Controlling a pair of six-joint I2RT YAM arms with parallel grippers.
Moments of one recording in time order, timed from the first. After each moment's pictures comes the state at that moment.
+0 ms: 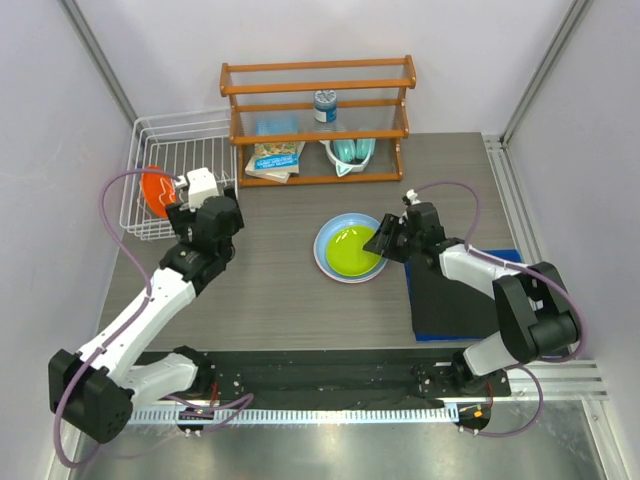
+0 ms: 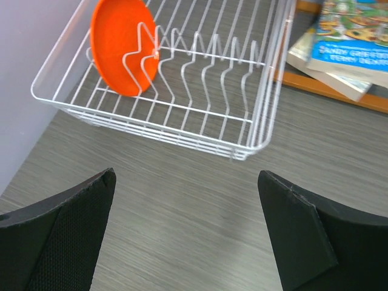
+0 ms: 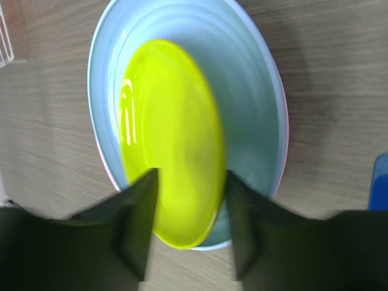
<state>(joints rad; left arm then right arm) -0.50 1.05 0.87 -0.28 -0.86 -0.31 0.34 1.47 0.69 0.05 -0.25 0.67</state>
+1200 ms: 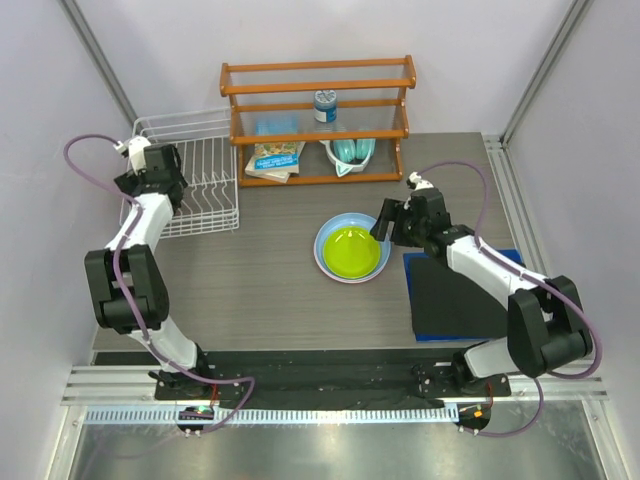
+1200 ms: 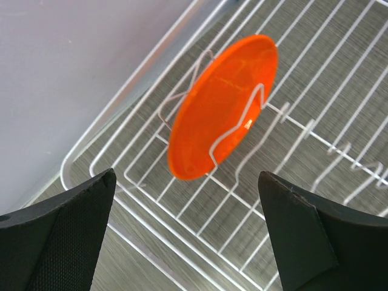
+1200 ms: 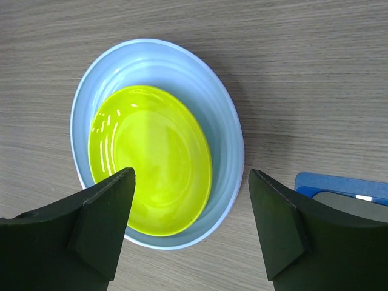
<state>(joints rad) 0.12 1.68 1.27 -0.21 -0.60 -0.32 0.34 1.39 0.84 -0.13 -0.09 0.47</state>
